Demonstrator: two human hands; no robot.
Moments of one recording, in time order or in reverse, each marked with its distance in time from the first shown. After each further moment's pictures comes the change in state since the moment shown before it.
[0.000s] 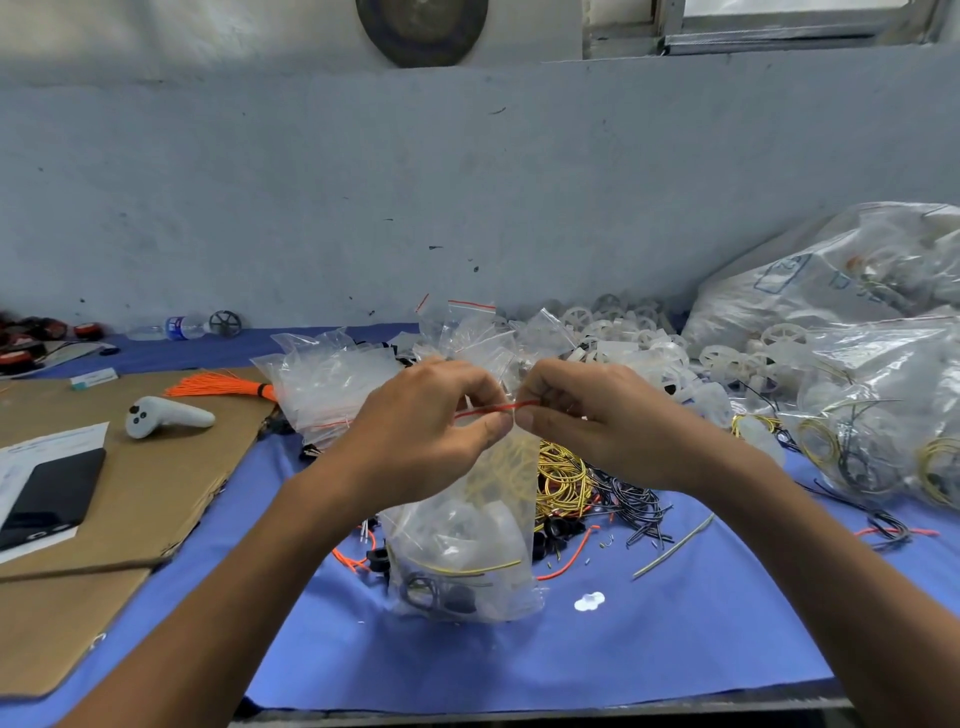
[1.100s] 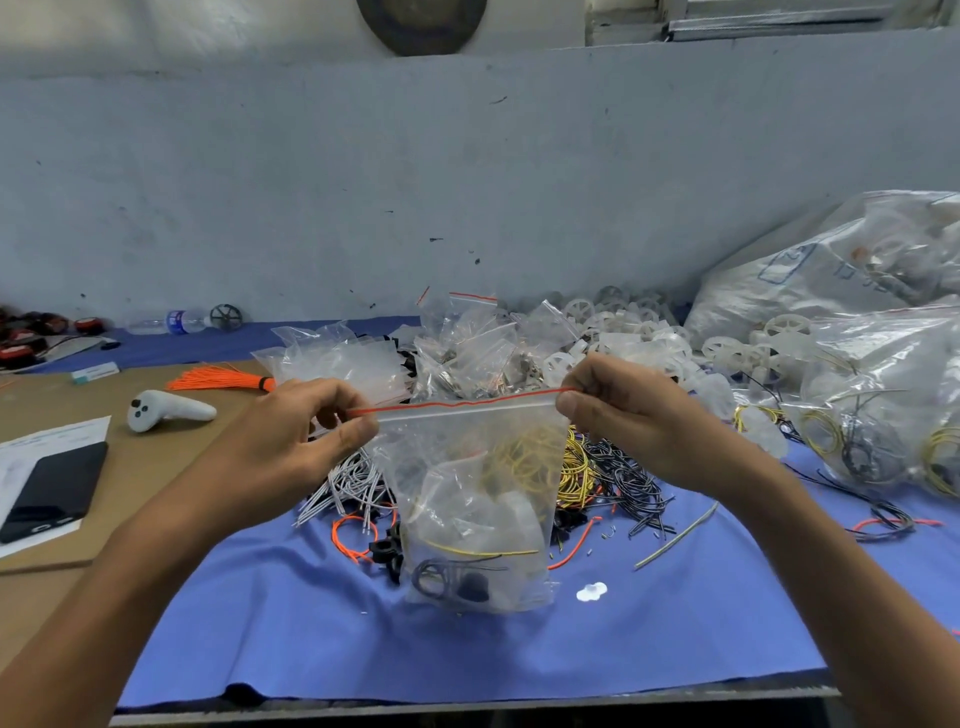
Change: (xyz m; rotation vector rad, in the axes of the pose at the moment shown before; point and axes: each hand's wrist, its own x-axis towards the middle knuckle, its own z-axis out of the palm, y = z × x) left_hand -0.051 -0.061 -0.047 -0.057 0.035 -0.213; right_hand -0.017 0.036 0.011 0.304 0.138 0.094
